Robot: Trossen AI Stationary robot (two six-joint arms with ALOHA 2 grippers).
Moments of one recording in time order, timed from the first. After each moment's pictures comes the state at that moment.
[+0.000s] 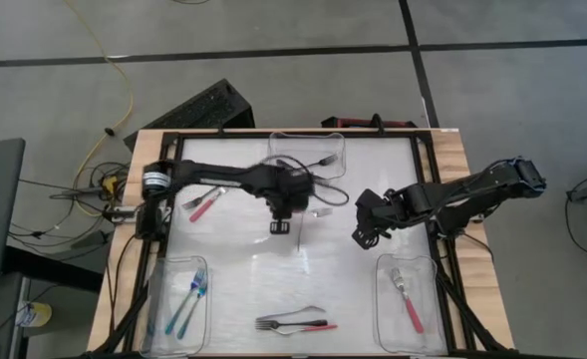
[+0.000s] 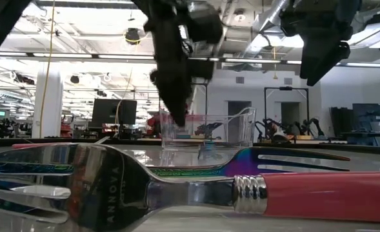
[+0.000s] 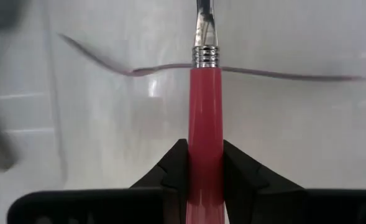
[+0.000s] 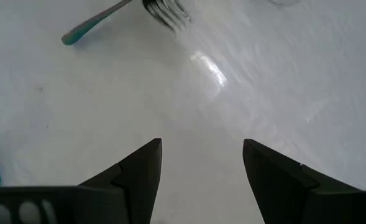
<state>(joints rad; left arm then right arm) 0.13 2.00 1.57 -0.82 -0.11 0.46 0.21 1.27 1.03 -0.98 0.26 0.89</state>
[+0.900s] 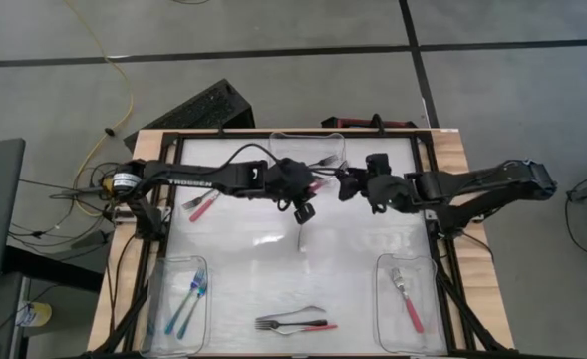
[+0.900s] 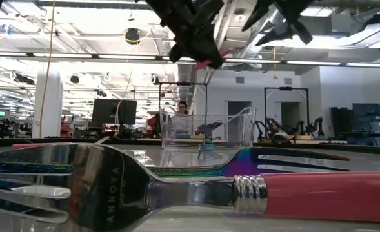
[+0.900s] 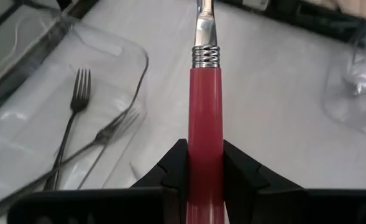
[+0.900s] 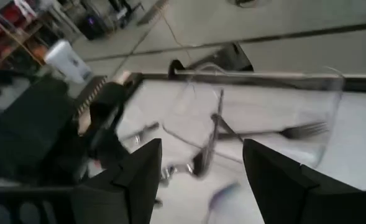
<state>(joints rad) 0.08 1.76 1.47 -0.36 -0.28 0.04 0.10 1.16 0.98 -0.39 0.77 1.00</state>
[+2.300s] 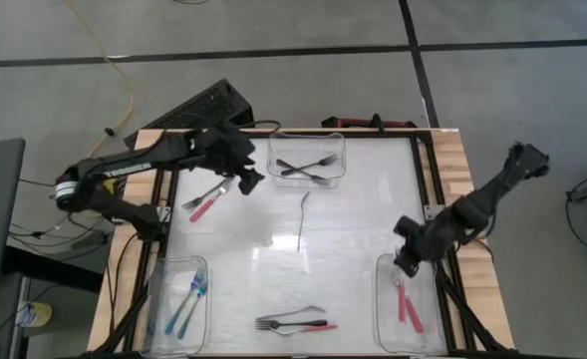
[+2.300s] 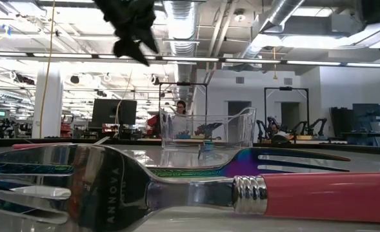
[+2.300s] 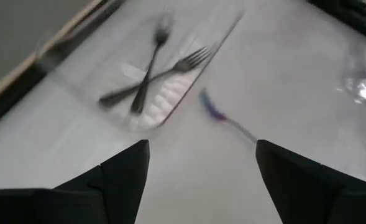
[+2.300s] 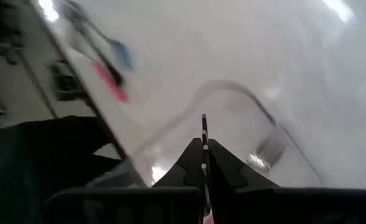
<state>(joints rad) 0.36 1.30 1.20 -0.63 -0.07 0.03 0.65 0.89 0.81 -0.88 0.08 1.42</state>
